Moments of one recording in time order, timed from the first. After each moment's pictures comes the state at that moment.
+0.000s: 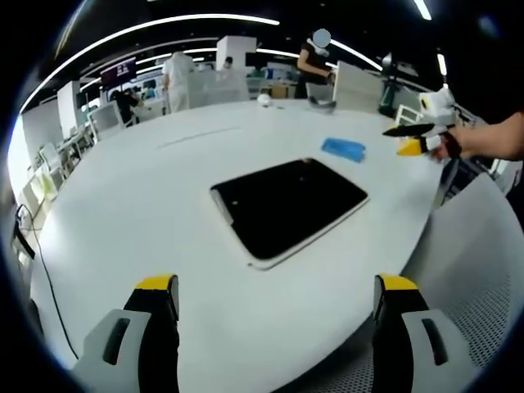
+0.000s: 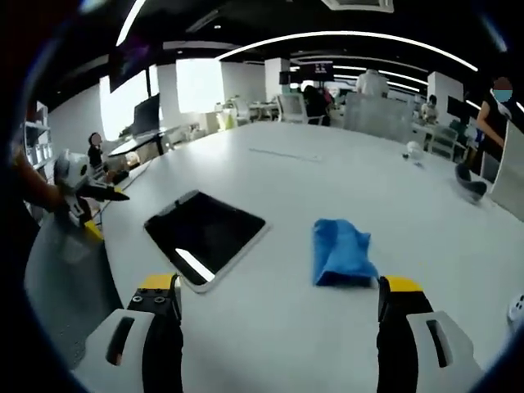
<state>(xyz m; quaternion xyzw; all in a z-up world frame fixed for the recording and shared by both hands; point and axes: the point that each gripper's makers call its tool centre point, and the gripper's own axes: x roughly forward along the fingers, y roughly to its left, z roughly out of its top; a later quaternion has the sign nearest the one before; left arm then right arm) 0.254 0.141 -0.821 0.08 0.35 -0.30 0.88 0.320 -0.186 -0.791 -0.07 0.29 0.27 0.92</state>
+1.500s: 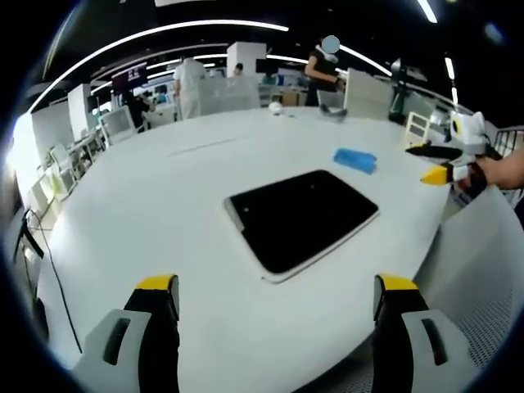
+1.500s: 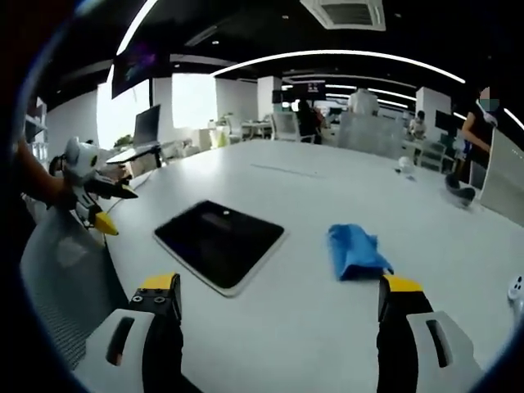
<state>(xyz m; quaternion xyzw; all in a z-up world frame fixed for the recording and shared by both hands) 0.267 0.148 -0.804 0.07 0.32 -0.27 0.91 0.289 -0.160 -0.779 -0.07 0.23 0.24 0.94</state>
